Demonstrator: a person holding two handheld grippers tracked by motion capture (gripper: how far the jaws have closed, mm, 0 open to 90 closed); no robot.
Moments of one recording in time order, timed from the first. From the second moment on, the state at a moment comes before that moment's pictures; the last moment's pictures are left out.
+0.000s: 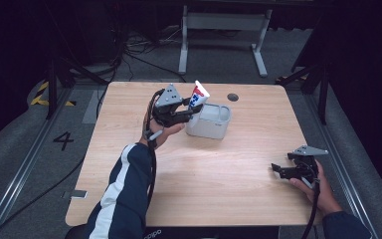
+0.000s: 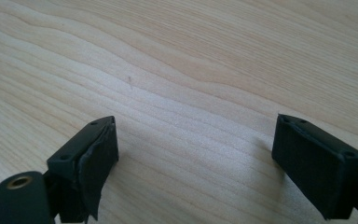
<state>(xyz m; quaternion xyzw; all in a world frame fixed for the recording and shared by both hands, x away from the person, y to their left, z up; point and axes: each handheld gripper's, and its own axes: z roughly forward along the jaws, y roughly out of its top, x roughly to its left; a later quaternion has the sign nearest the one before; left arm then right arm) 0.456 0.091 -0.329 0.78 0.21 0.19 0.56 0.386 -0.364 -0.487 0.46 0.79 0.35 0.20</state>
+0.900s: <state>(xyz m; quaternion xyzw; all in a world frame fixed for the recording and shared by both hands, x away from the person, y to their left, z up) 0.485 0.055 -0.326 0.76 0.21 0.20 0.58 0.386 -0.364 -0.487 0.45 0.80 0.35 0.20</state>
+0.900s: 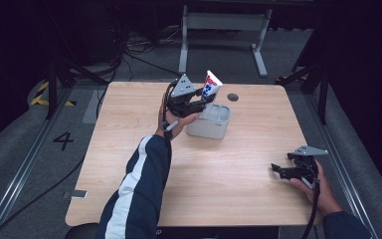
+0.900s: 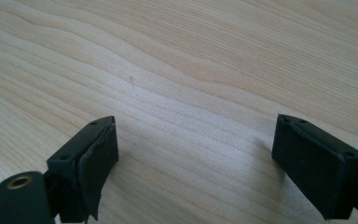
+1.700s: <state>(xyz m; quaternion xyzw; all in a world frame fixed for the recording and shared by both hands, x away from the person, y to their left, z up) 0.509 0.045 -0.347 0.75 0.24 0.19 0.58 0.385 -0.364 -0.487 0.45 0.80 0.35 0.20</state>
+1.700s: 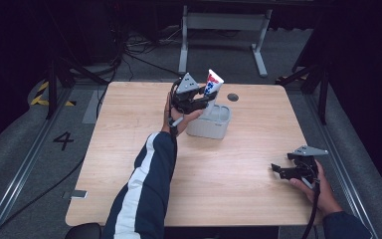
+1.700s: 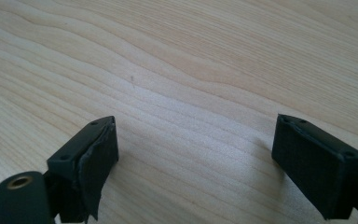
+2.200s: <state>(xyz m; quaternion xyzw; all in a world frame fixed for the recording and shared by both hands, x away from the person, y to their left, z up) 0.519 0.043 -0.371 0.76 0.26 0.18 0.57 0.385 -0.364 -0.487 0.46 0.79 0.35 0.20</state>
